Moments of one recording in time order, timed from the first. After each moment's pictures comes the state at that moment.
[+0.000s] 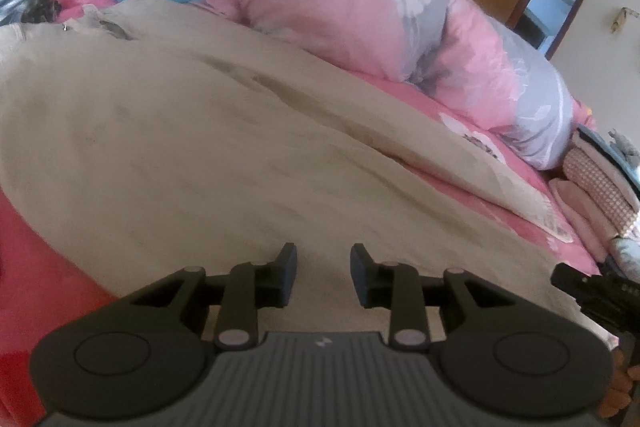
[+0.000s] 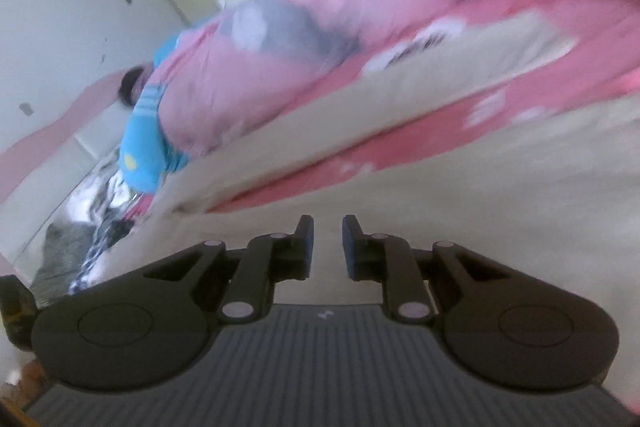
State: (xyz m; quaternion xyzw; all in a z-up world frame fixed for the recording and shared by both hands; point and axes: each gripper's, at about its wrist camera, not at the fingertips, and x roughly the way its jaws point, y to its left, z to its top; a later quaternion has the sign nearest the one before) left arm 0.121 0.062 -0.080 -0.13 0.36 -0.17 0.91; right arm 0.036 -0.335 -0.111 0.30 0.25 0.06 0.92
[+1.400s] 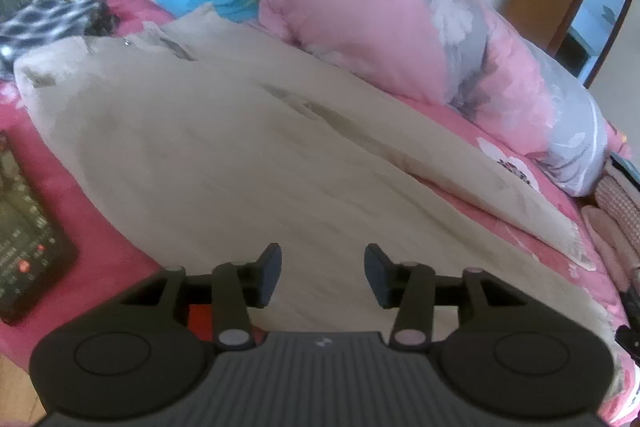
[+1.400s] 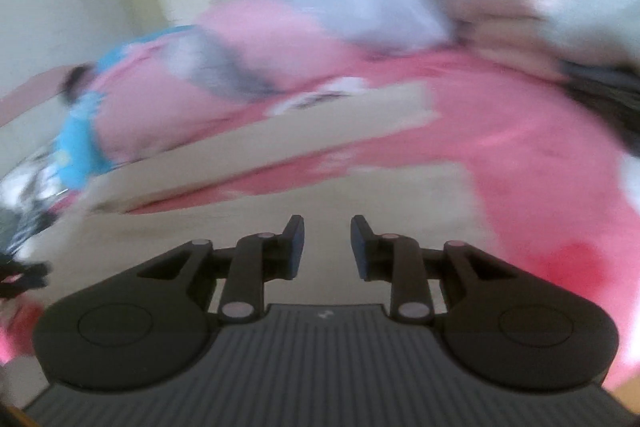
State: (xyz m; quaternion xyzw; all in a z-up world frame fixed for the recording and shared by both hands) left arm 0.098 0.077 -0.051 -0.14 0.36 -0.09 0.92; right arm -0.049 -0.361 -0.090 0.19 0.21 -0.02 0.96
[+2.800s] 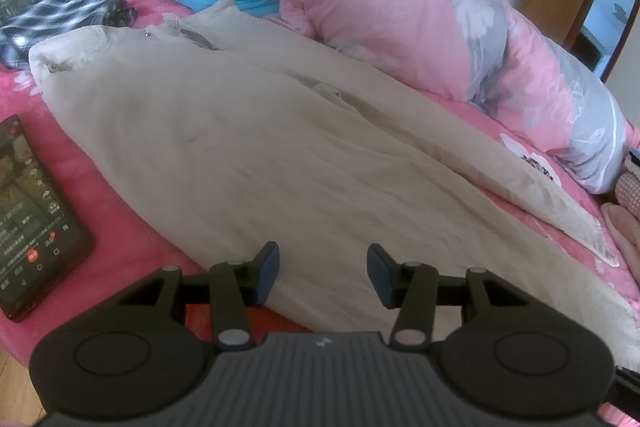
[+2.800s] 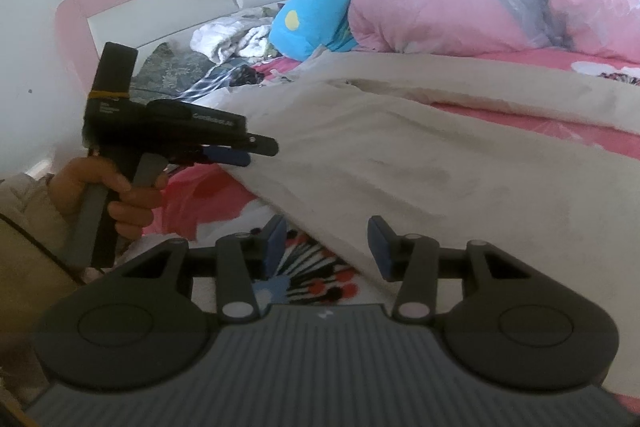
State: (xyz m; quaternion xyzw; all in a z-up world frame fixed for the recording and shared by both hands) left arm 0.098 0.086 -0.073 -0.13 0.36 -0.07 0.92; right arm -0.015 -0.181 -0.085 0.06 0.27 0.27 0.92
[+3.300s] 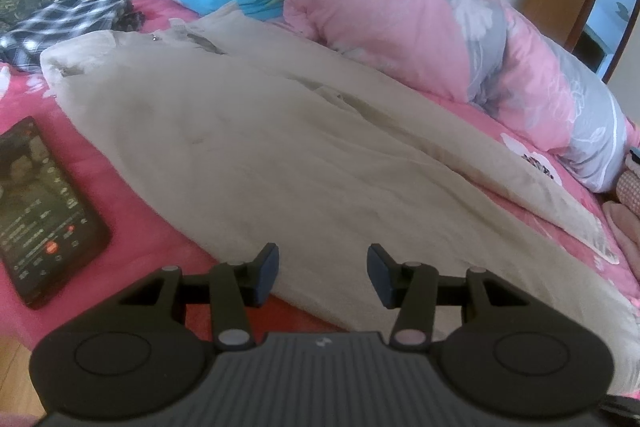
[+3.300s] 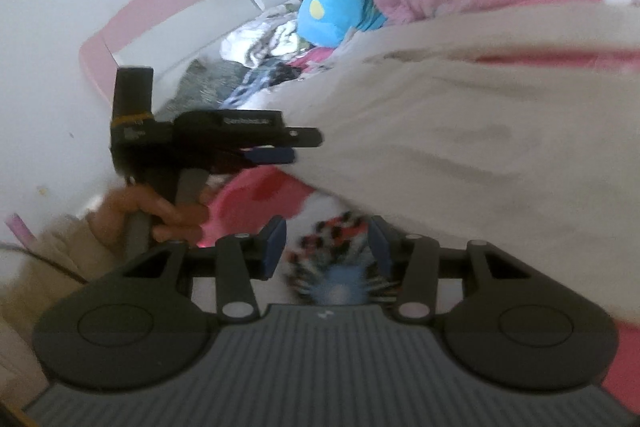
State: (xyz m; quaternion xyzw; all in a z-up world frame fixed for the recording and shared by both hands) left arm 0.085 0.091 -0.062 -0.13 0.36 -0.06 0.92; right arm 0.000 -0.170 -0.094 0.19 0.31 0.34 0.87
